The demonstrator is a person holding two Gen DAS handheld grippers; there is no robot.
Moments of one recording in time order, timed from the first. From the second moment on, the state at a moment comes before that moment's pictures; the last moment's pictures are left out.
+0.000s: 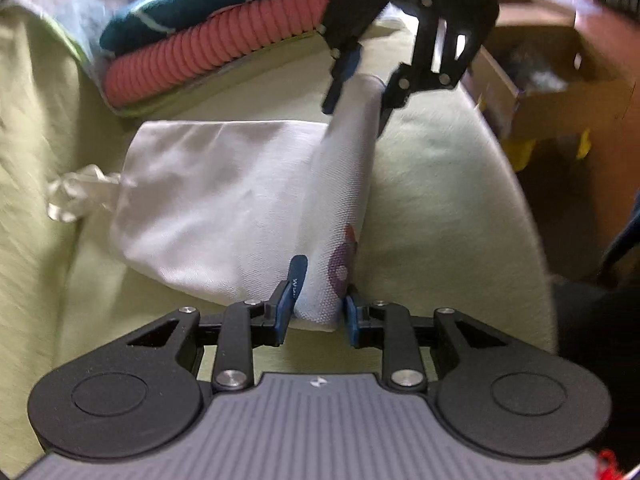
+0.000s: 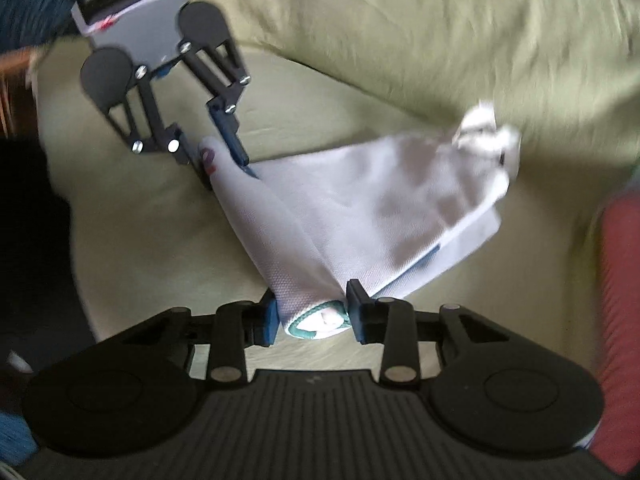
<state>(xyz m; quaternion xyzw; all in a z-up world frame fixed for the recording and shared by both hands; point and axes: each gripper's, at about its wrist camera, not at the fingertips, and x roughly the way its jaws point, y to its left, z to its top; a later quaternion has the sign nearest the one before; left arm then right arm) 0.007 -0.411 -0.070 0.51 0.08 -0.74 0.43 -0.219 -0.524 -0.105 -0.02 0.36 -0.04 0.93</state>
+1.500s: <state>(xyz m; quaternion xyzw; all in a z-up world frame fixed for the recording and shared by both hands) 0.011 -0.444 -0.059 0.40 0.13 -0.67 0.61 -0.233 -0.649 -0.171 0.57 0.28 -0.16 0.75</state>
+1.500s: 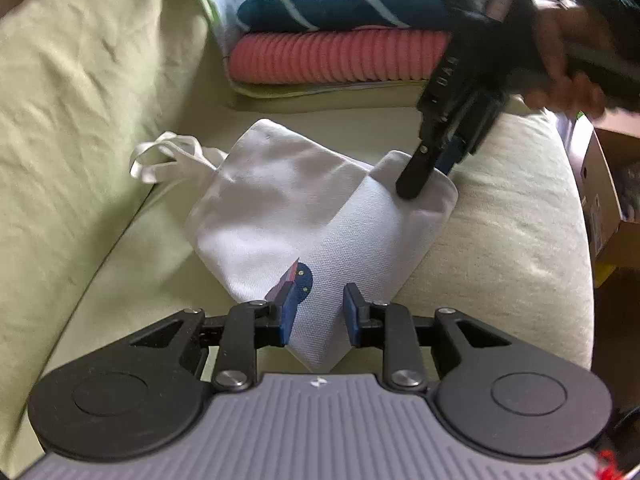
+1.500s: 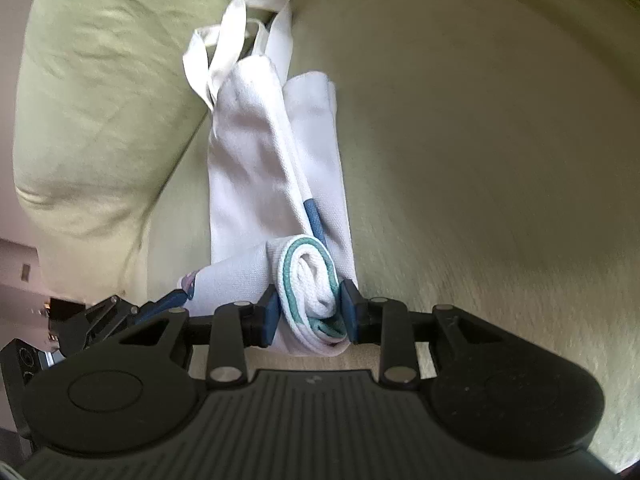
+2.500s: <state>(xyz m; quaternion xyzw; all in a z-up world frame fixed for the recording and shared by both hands) 0.017 -0.459 -0.072 0.38 0.19 -0.65 0.64 -0.235 -0.604 -0.157 0.46 0.23 -0.24 0.83</state>
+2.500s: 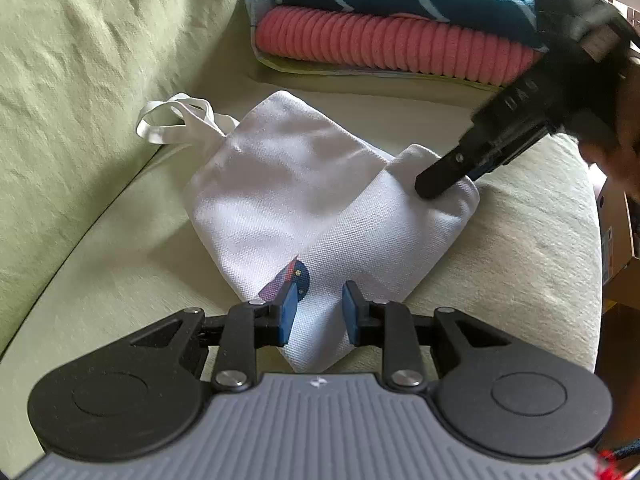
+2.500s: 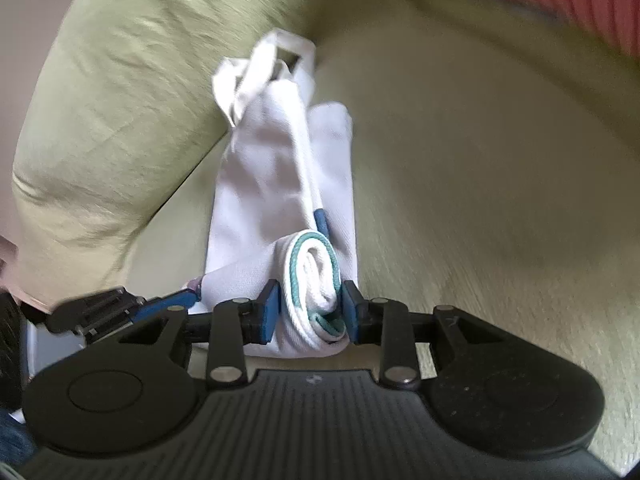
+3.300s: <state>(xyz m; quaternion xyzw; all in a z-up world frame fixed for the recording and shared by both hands) 0.025 -0.474 -0.072 0.40 0.18 -0.67 0.60 -0.162 -0.526 -0.121 0.01 0.37 -0.34 0.87</state>
